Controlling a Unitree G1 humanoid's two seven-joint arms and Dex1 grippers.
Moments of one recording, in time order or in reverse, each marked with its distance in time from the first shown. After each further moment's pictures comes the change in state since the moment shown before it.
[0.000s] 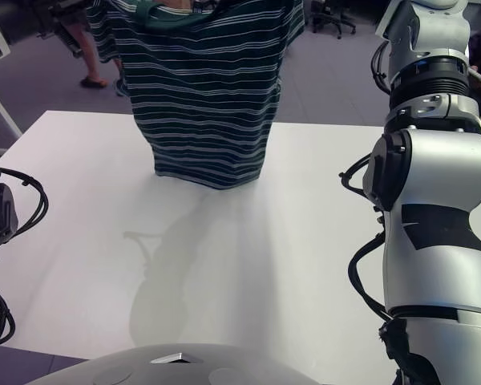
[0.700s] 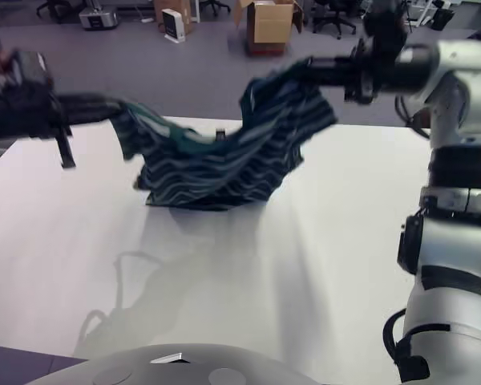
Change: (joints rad) left arm 0.528 0.197 0.176 -0.936 -0.462 0.589 -0.164; right arm 0.368 -0.205 0.025 -0.693 0.296 0.488 0.241
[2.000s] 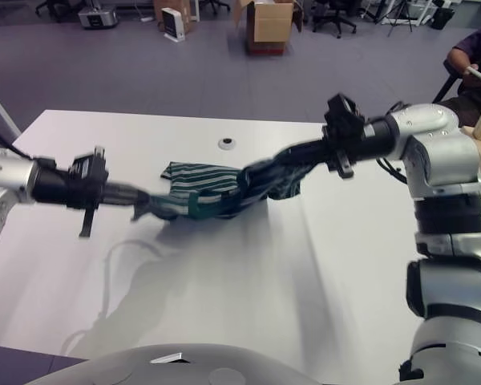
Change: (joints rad) left arm 0.426 0.042 -0.155 -0.170 0.085 -0.064 -0.268; right arm 0.486 -0.111 0.148 -0.401 0.103 0.065 0.132
